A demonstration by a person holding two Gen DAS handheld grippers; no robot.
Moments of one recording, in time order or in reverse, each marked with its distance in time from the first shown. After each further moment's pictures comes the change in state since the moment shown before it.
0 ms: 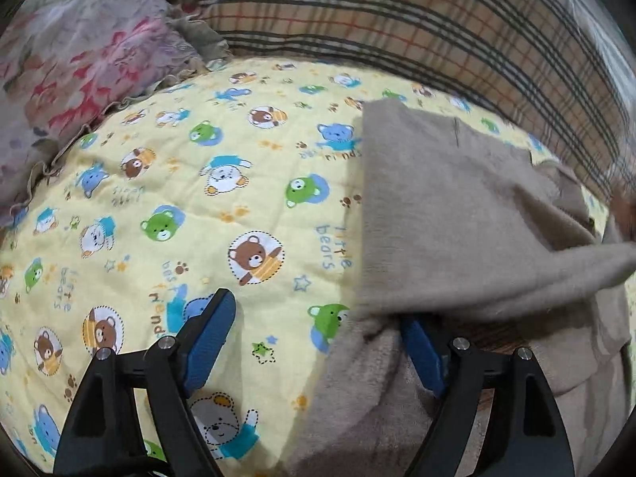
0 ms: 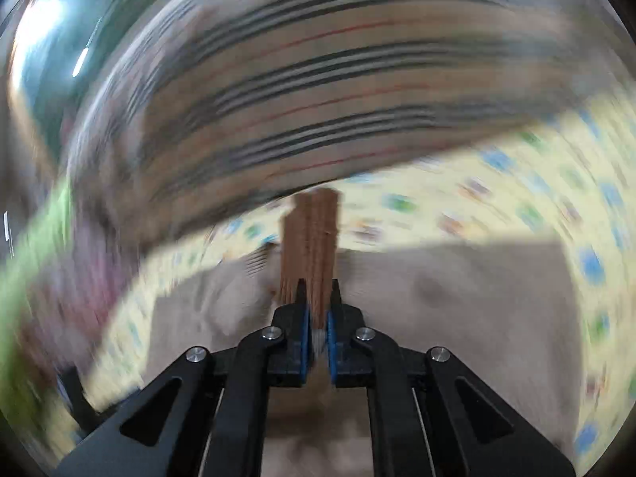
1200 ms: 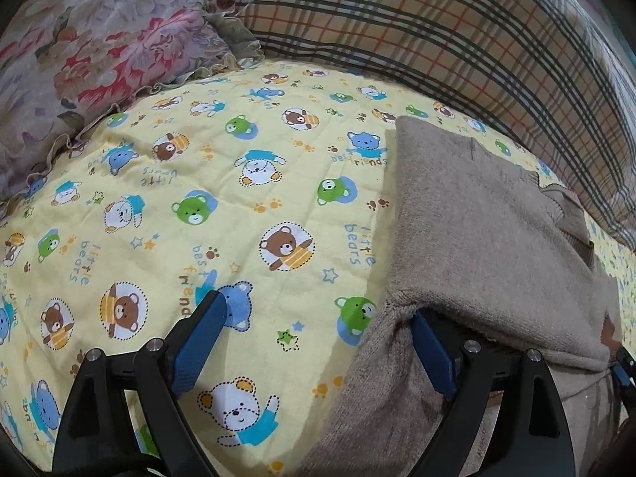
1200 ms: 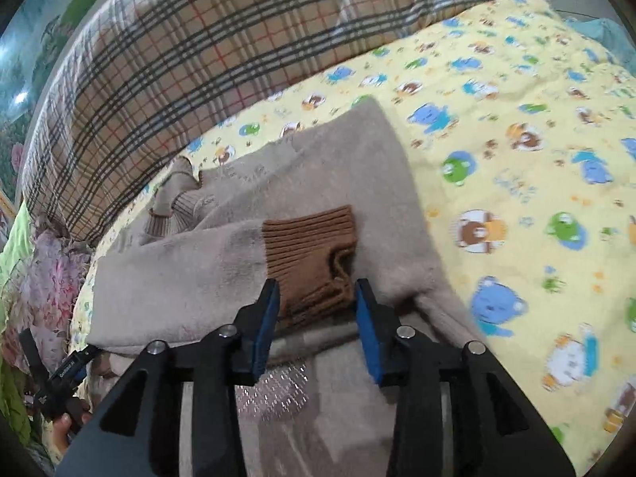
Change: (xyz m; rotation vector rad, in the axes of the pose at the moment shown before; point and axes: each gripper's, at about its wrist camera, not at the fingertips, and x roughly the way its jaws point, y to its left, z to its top) left arm -0.013 0.011 -0.010 -0.096 -0.024 0.020; right arm -0.060 -0.080 -0.073 0.117 0.068 -0.181
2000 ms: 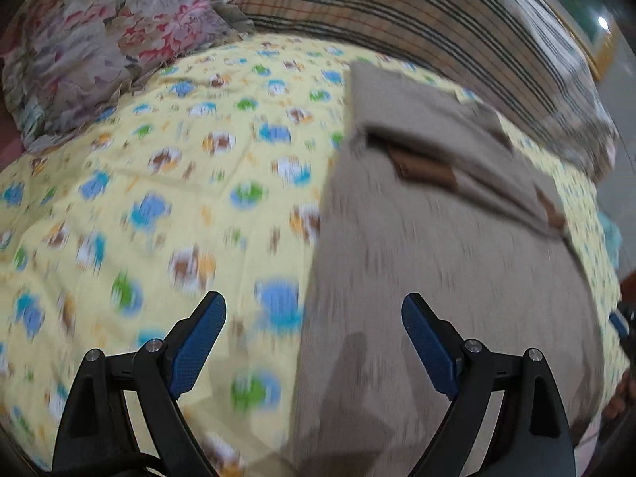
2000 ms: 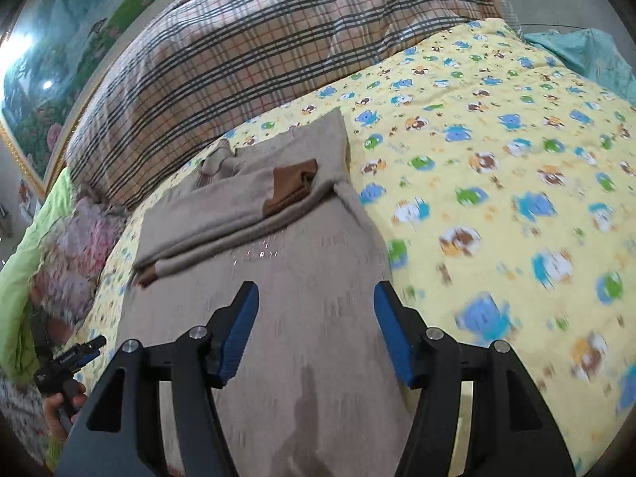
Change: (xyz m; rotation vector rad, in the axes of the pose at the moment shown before) left arm -0.148 0.036 -0.116 0.127 0.146 -0.109; right arm -0.164 -0.034 -0.076 -0.059 -0.011 0.040
